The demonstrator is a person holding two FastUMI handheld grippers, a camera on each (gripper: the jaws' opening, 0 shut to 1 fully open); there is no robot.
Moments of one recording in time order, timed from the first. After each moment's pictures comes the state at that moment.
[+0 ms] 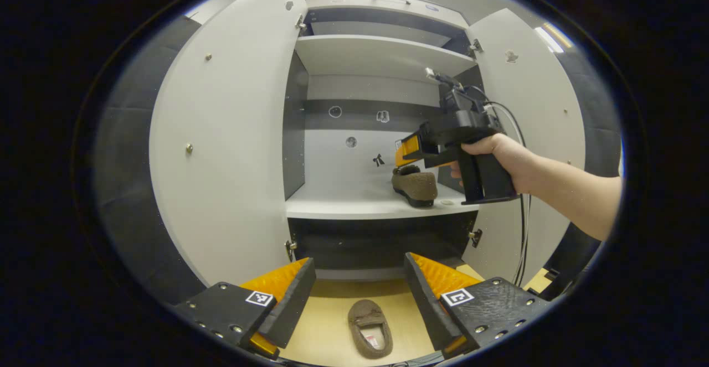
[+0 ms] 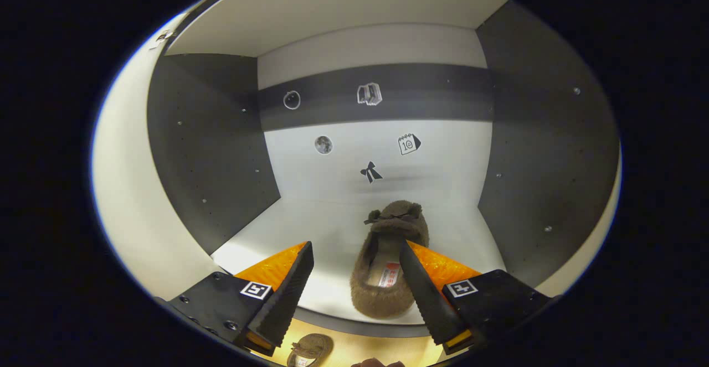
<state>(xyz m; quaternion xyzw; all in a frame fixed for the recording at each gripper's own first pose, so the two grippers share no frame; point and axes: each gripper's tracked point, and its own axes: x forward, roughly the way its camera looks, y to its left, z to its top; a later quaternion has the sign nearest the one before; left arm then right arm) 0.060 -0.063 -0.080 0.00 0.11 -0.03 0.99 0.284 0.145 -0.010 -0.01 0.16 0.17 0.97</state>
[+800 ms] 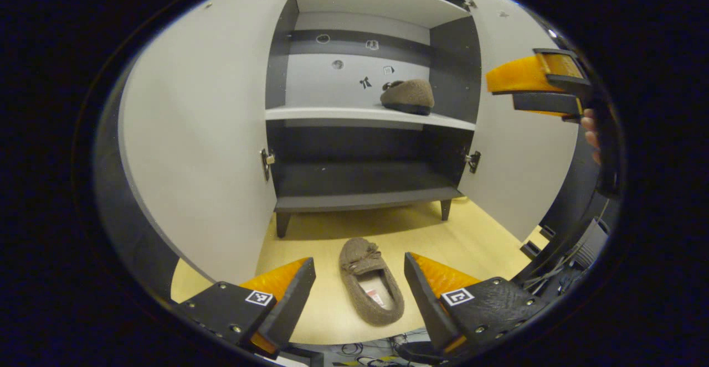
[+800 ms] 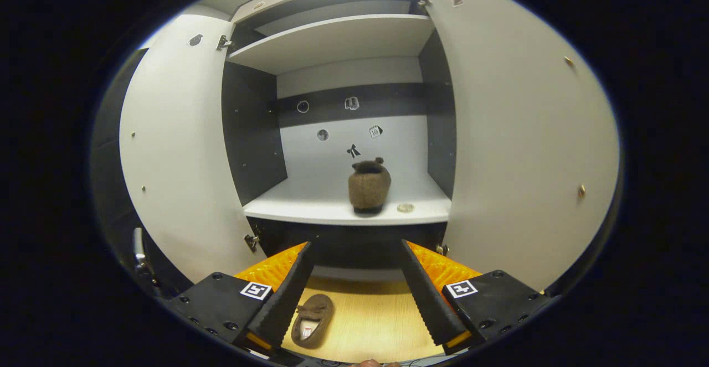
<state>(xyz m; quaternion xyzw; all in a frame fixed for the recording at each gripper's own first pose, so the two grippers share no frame) 0.039 -0.060 -0.240 -0.01 0.26 -0.11 0.96 0.064 0.082 -0.080 0.02 0.14 0.11 0.98</state>
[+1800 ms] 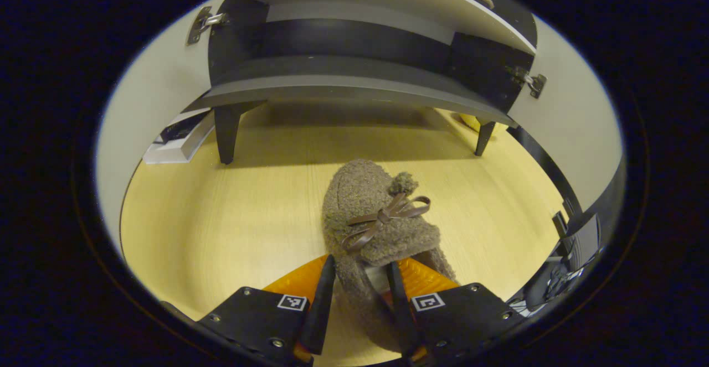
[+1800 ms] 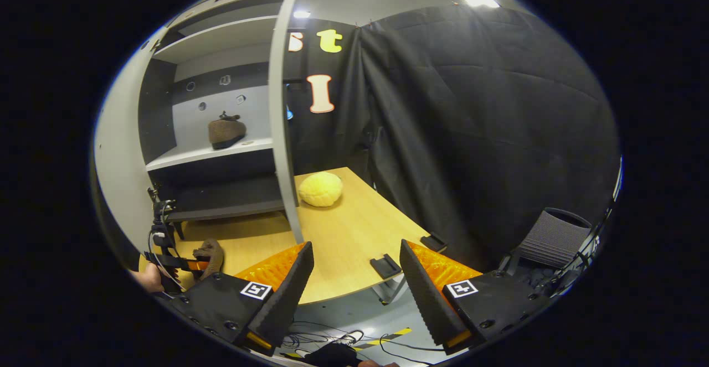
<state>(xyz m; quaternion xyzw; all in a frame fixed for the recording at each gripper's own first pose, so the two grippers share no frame) 0.060 -0.064 -0.379 -0.06 0.45 -0.11 0.88 -0.127 -0.158 -0.156 0.03 0.19 -0.20 0.96</state>
